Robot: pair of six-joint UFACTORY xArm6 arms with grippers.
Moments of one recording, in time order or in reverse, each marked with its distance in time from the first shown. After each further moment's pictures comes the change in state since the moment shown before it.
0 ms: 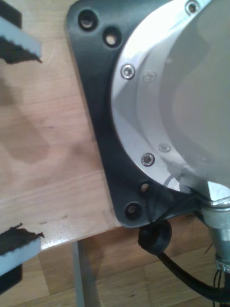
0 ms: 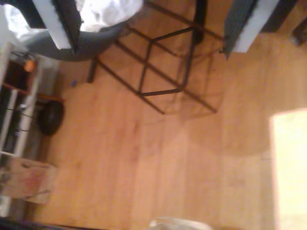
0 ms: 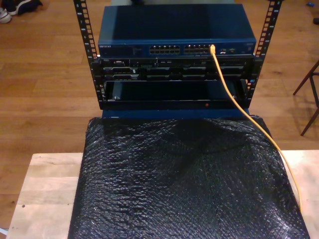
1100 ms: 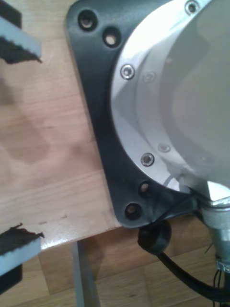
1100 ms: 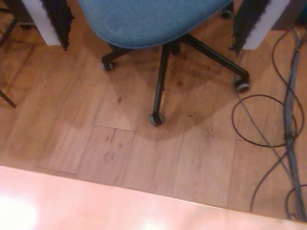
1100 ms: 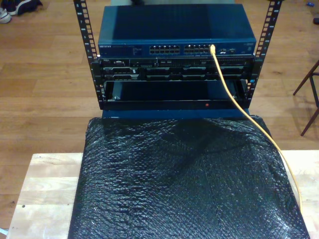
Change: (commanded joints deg) left arm 0.0 0.0 -0.1 0.0 0.0 0.0; right arm -38.5 -8.6 6.4 -21.9 28.0 -23.4
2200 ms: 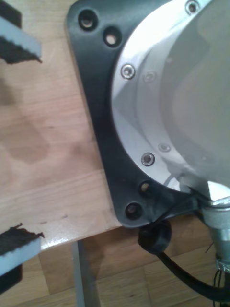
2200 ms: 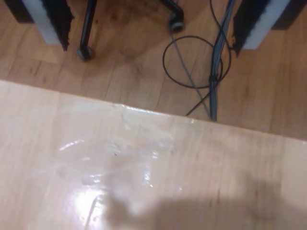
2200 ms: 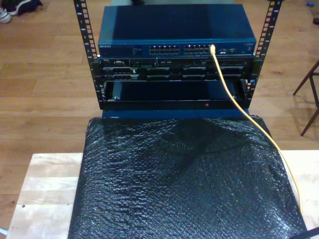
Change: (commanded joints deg) left arm 0.0 0.0 0.1 0.0 0.0 0.0; right arm -15.3 -6.0 14.7 -7.4 1.7 -11.7
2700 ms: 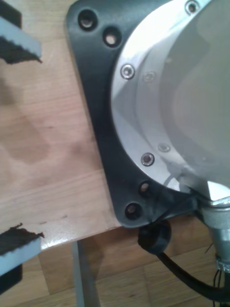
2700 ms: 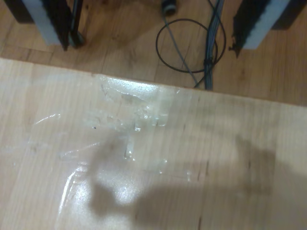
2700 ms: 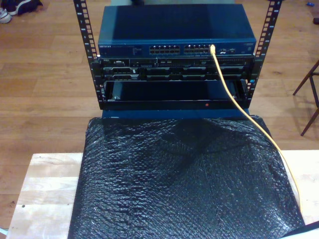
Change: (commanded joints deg) left arm 0.0 0.0 0.0 0.0 0.0 -0.1; right arm -1.3 2.7 1.4 0.0 -2.3 -0.1
